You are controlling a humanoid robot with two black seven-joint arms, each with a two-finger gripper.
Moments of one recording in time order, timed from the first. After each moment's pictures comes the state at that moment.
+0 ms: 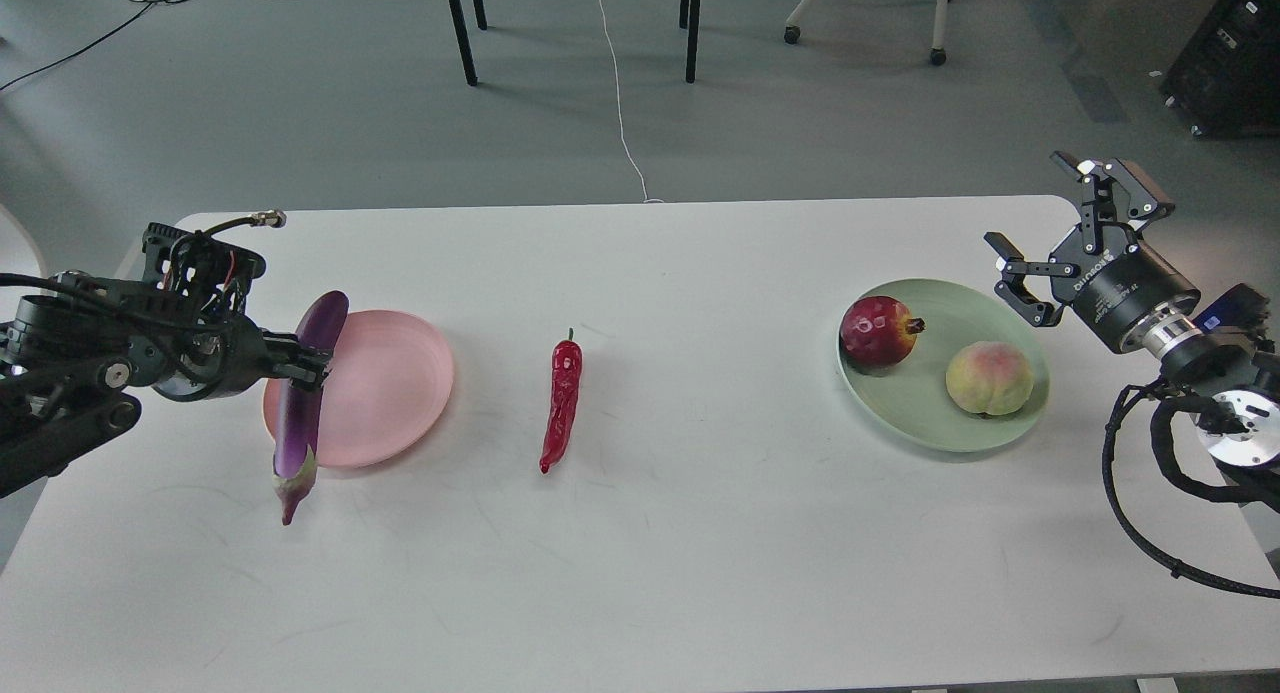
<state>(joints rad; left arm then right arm) -0.88 0.83 -0.25 -1.27 1.65 -0.49 0.12 0.77 -0.67 0.21 0.83 0.20 0.49 0.49</state>
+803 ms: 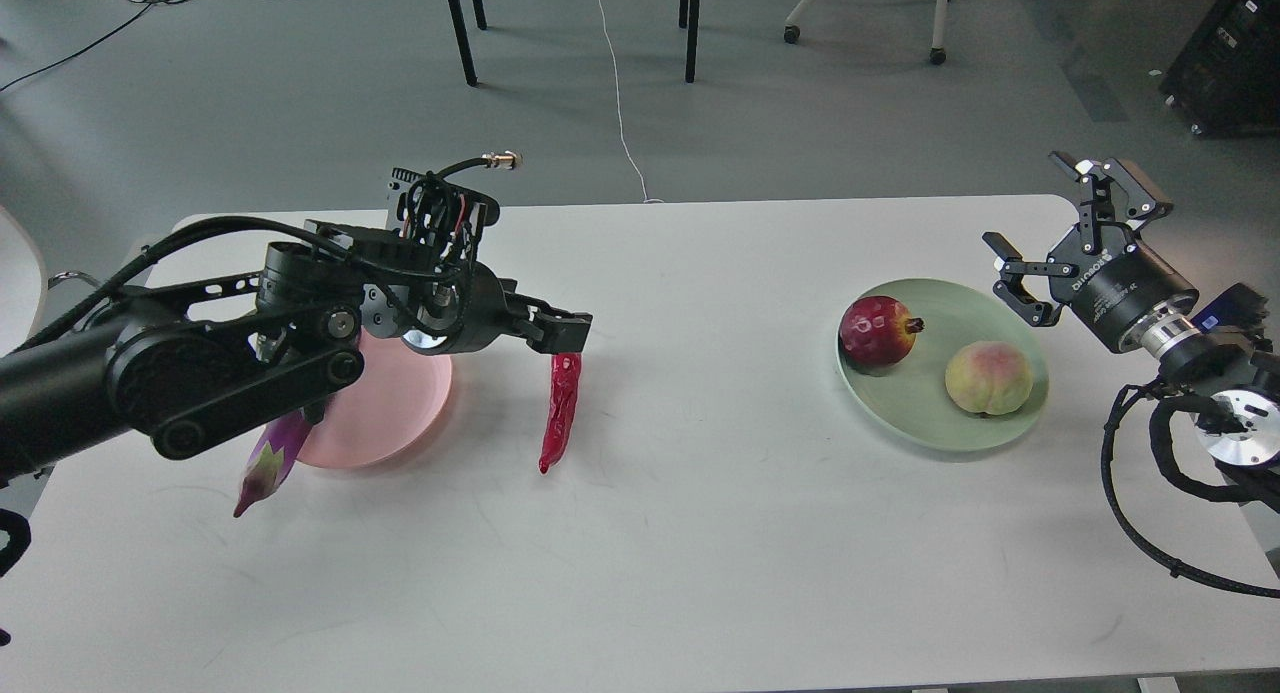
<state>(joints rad) -1.02 0.43 -0.28 -1.30 1.52 -0.49 0.24 0.77 -0.67 0.20 0.83 0.20 0.49 0.49</state>
